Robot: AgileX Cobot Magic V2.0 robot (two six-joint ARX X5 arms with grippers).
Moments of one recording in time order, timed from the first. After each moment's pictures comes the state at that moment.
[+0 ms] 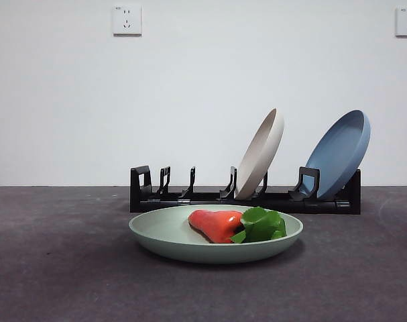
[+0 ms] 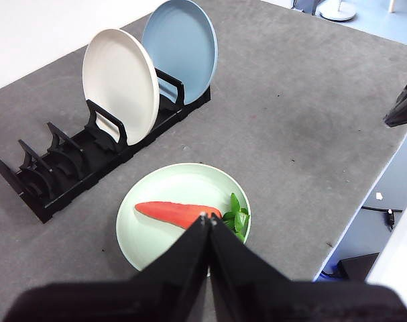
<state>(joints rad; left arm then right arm) -1.05 0.82 1.12 -0.77 -0.26 -0.08 0.71 0.77 1.02 -1.15 -0.05 0.16</state>
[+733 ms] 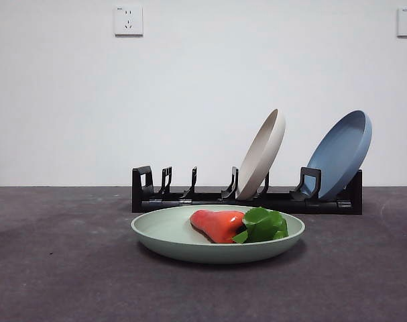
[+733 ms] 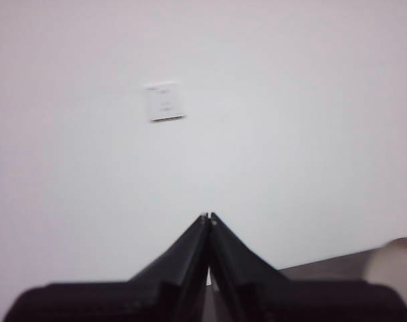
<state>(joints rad) -0.16 0.38 0.64 0.03 -0.03 0.12 0.71 0.76 1.02 -1.15 -0.05 0.16</state>
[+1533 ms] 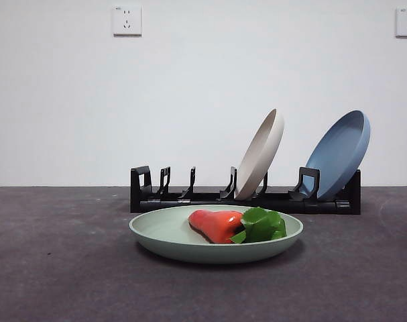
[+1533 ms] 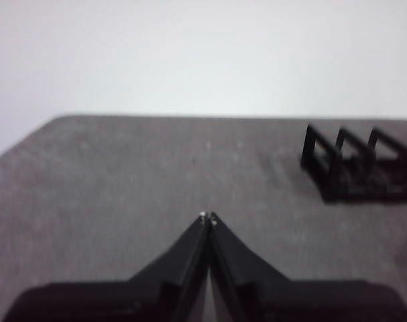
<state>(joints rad) 0.00 0.00 0.02 -0.07 -0.03 -0.05 0.71 0.76 1.02 -1.15 -0.05 0.16</state>
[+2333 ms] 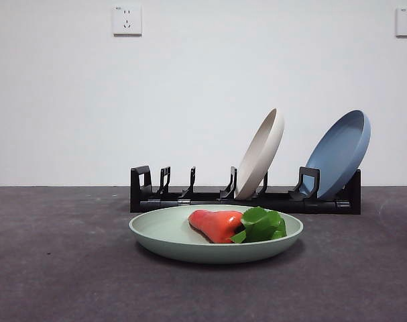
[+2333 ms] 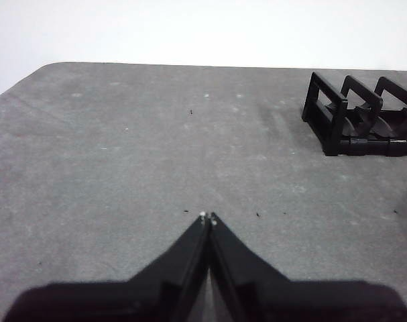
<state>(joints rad) 0.00 0.00 0.02 -0.19 -0.02 -0.05 0.71 0.76 1.02 -1.15 -0.05 0.16</state>
